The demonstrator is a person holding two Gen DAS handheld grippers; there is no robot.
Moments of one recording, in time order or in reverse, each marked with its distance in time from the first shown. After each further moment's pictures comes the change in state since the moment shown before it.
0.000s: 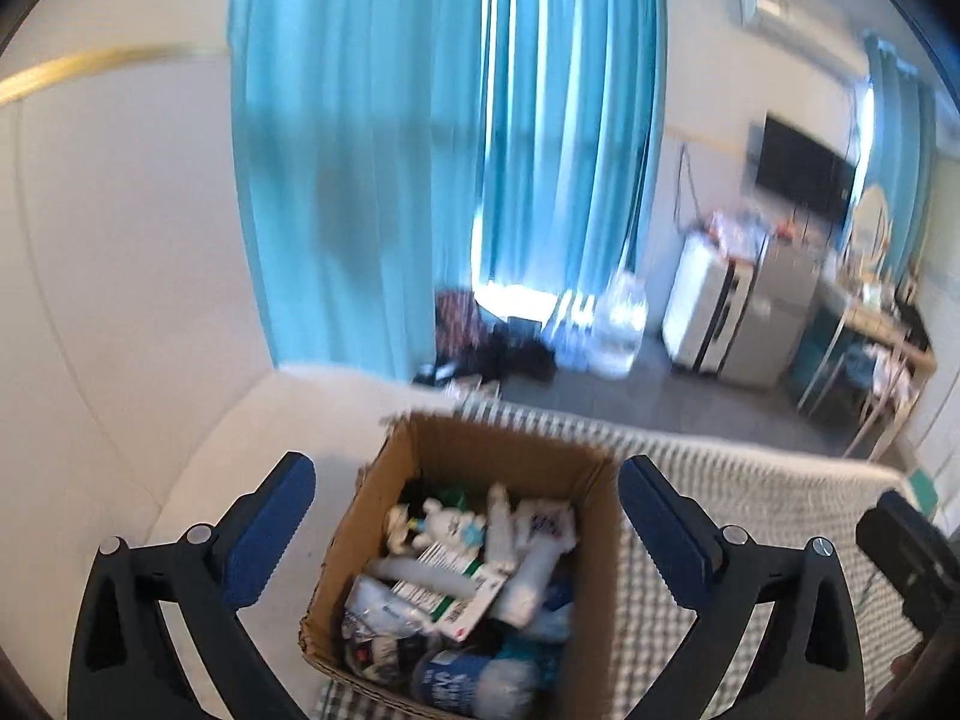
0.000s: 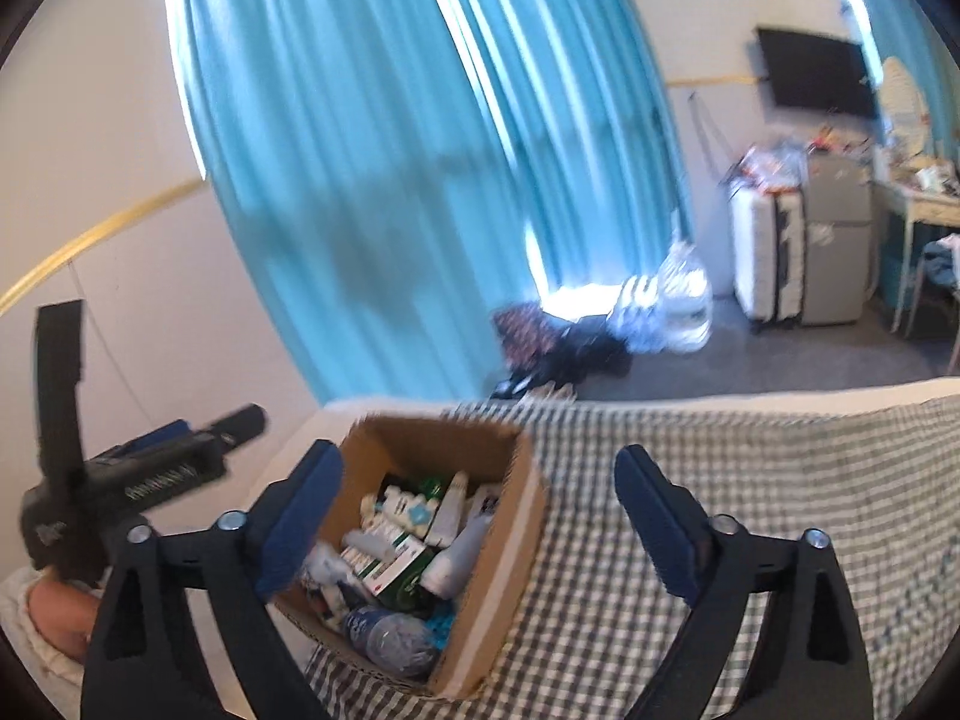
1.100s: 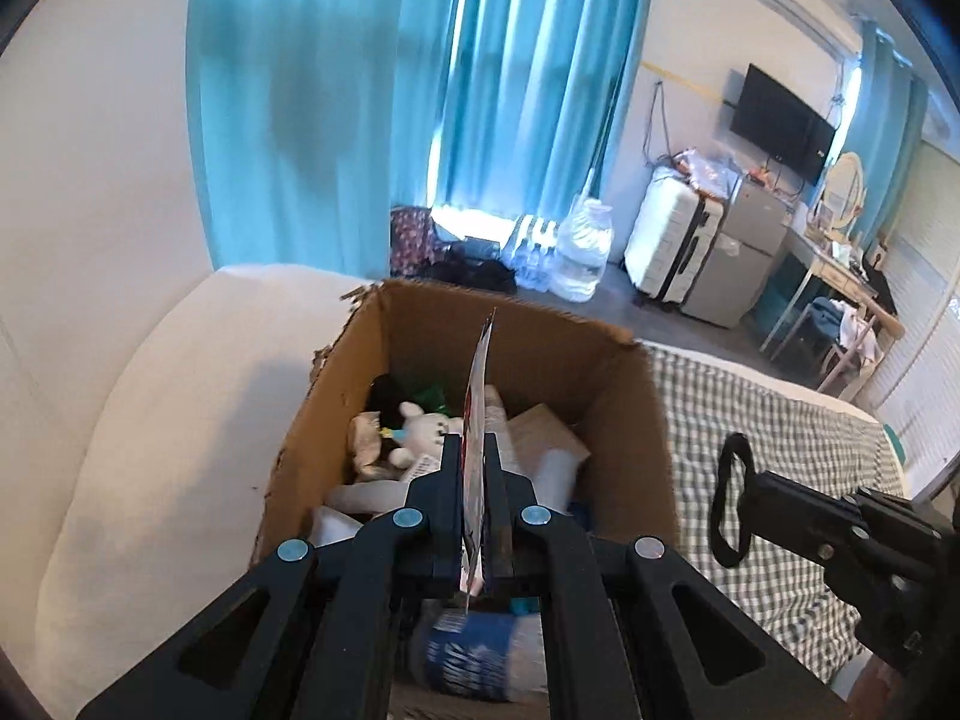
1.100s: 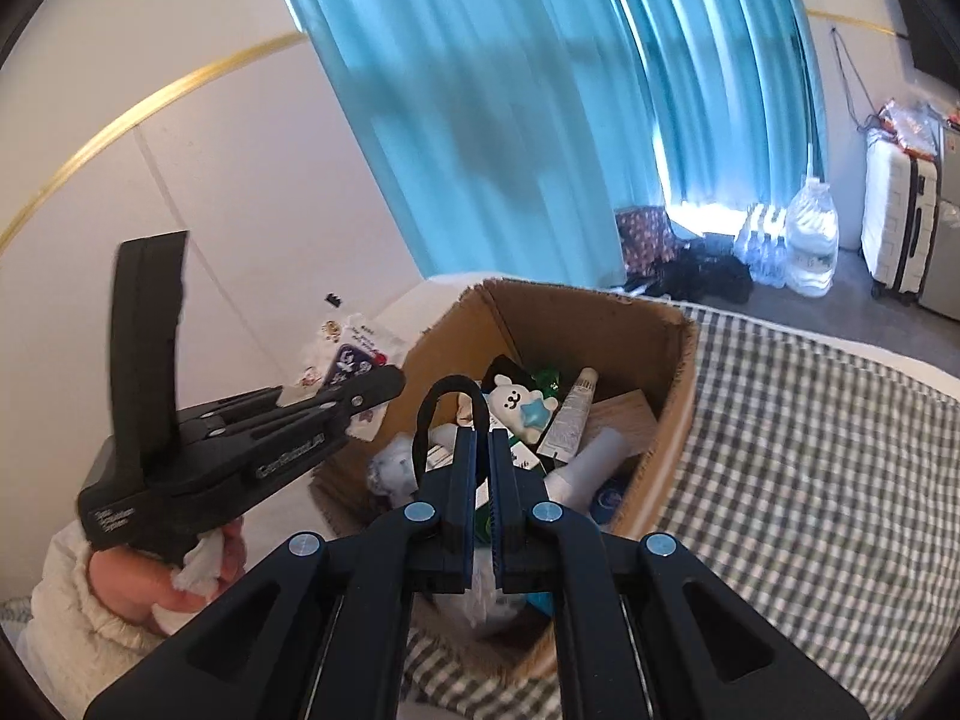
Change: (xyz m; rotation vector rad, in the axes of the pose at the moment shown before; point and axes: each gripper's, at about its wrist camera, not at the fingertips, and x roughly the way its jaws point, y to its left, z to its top) left arm 0.107 0.041 -0.073 -0.001 0.213 -0.137; right arm 0.109 0.047 -0.058 -0.128 0.304 0.286
